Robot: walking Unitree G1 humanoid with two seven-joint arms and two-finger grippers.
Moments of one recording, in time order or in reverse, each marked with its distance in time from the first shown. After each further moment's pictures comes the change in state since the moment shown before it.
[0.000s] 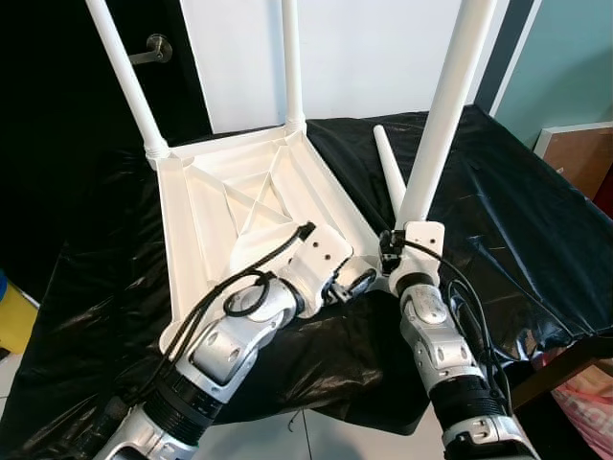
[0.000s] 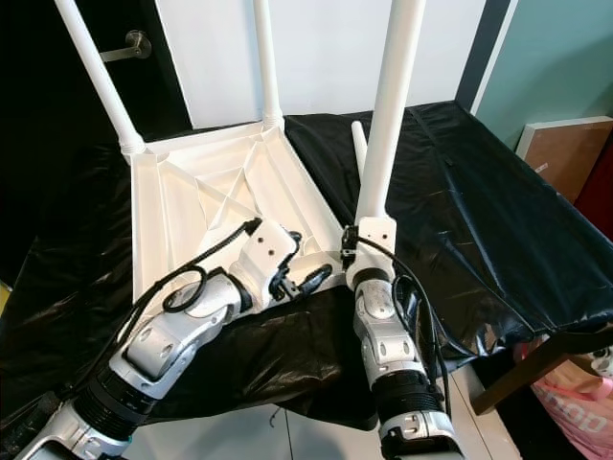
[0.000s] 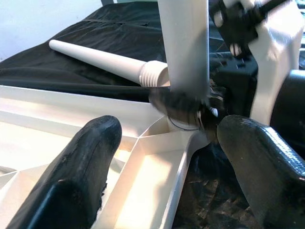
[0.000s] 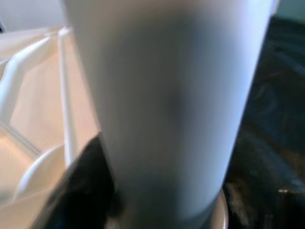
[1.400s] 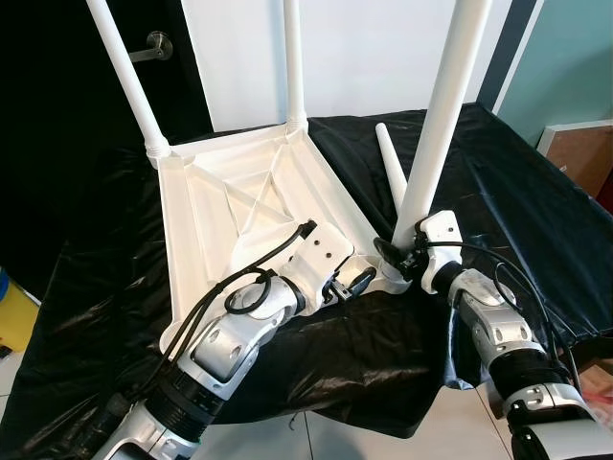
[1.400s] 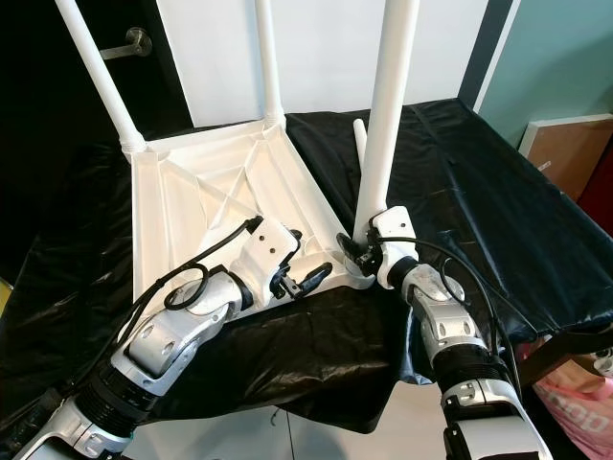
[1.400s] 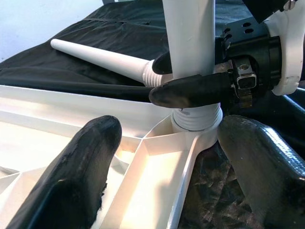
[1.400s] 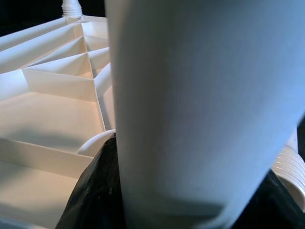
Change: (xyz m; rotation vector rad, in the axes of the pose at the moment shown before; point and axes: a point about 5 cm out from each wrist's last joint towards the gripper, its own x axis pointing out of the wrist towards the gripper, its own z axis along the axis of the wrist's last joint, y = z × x) left arm 0.002 0.002 0.001 0.006 0.003 0.002; right arm 0.021 -0.037 0.019 -0.219 -0.028 0.620
